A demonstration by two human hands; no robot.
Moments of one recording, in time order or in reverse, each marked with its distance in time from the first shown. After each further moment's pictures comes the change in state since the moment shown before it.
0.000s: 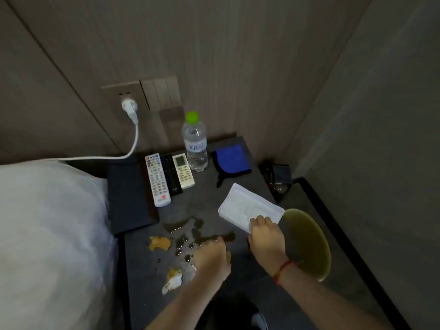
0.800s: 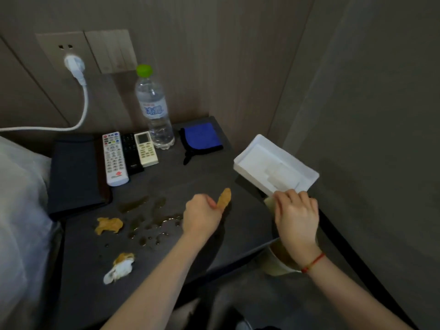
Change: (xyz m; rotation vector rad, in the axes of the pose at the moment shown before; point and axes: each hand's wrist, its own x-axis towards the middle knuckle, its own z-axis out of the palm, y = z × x) left_hand 0.024 0.060 0.018 -0.786 0.267 -0.059; right_hand -0.032 0.106 0.058 0.013 0.796 0.168
